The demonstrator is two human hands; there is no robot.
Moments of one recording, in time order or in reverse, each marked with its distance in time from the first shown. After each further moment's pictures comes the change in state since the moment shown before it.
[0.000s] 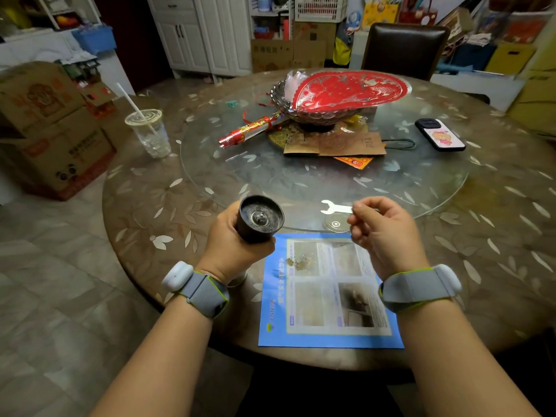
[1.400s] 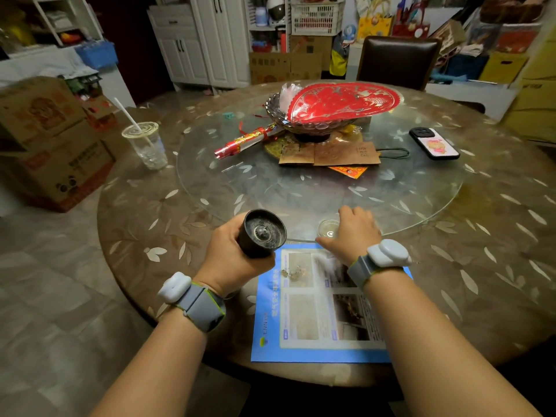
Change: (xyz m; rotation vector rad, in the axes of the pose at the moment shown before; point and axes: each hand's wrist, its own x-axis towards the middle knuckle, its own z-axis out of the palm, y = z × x) left_hand 0.003 0.001 0.008 0.066 -0.086 0.043; right_hand 0.063 0.046 -0.001 -1.542 -0.001 -0.261
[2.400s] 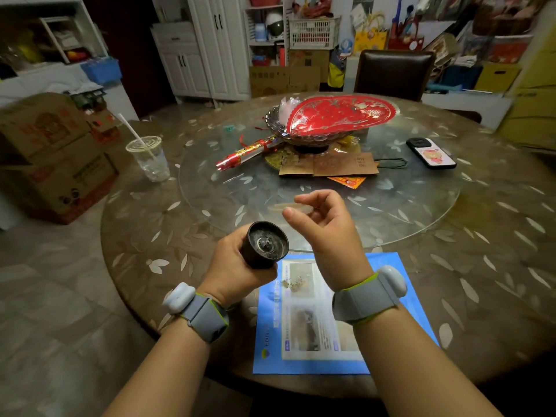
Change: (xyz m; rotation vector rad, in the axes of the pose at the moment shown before) left_hand 0.002 0.000 0.001 0.008 -0.016 -0.009; right_hand -0.056 -0.066 -0.061 1.499 -0.044 -0.191
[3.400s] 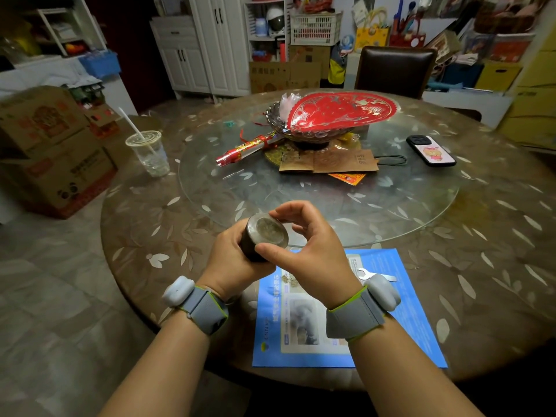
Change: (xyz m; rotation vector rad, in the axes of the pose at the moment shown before) left_hand 0.000 -0.009 -0.003 -0.059 0.021 -0.058; right_hand -0.022 0.006 0.013 -0.403 -0.115 -0.103
